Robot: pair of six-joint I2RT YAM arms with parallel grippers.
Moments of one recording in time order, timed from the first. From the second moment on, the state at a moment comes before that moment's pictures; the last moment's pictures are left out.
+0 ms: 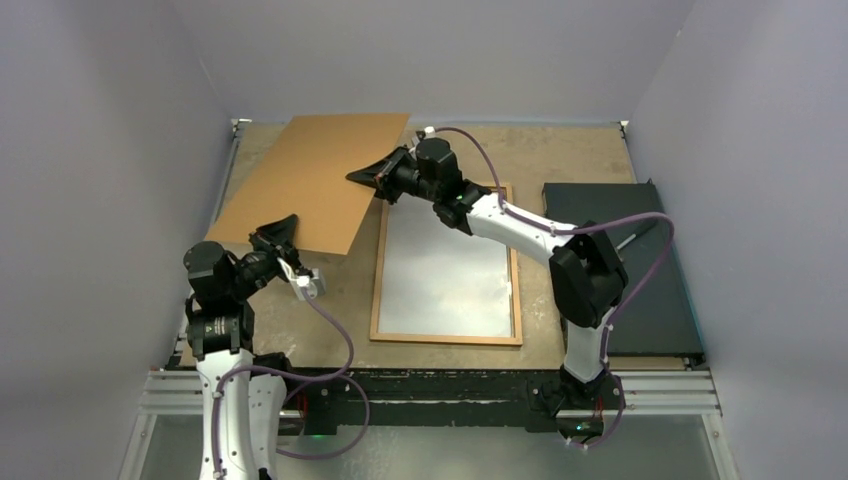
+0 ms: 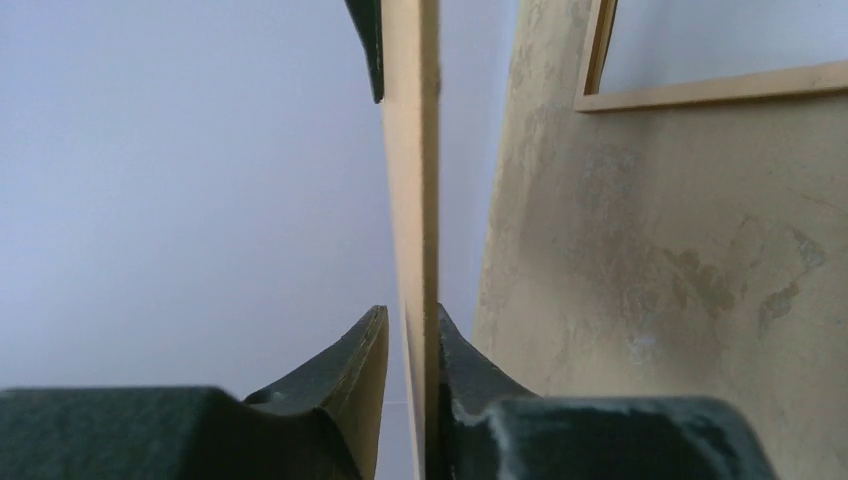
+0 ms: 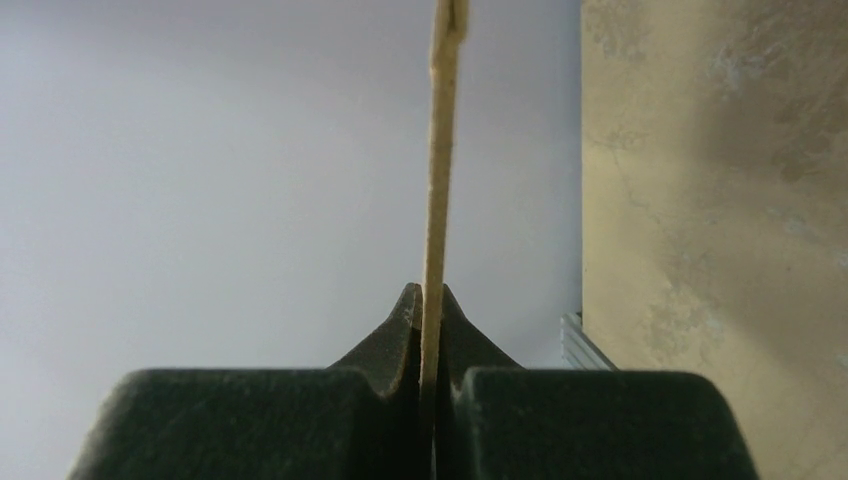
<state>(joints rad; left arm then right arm) 0.23 0.53 0.61 -0.29 0.89 1.43 0.75 1.88 1.49 0.19 -0.29 1.51</state>
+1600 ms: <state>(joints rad) 0.23 0.62 0.78 -0.68 0.95 1.73 0.87 1.45 1.17 -0.07 -0.29 -0.72</state>
